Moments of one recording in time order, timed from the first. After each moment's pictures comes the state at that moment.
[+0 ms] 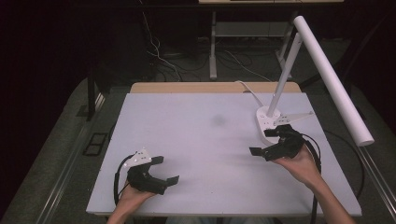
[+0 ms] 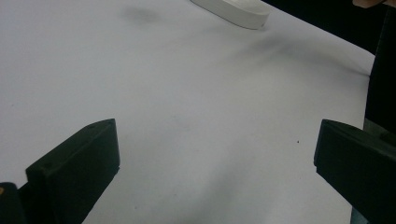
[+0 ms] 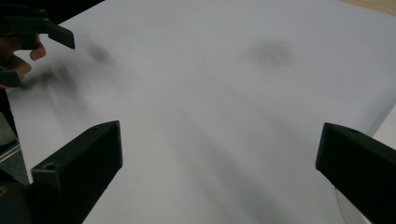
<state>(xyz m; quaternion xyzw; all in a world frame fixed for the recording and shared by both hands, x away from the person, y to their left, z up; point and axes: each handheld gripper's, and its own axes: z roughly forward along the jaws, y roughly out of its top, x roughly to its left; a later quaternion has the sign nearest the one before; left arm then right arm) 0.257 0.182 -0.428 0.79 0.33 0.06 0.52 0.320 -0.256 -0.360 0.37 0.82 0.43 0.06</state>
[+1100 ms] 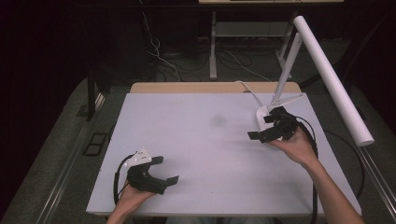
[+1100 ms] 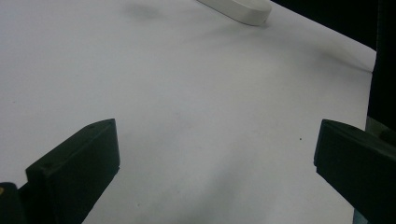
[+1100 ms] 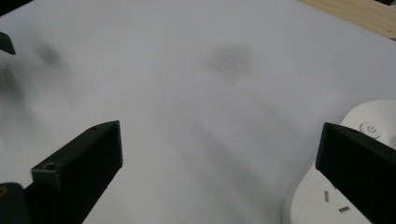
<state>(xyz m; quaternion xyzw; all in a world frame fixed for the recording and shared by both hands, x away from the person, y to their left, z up) 0.259 0.183 -0.429 0.79 0.34 0.06 0.51 0.368 -0.251 -0.349 0.38 0.84 0.38 0.08</state>
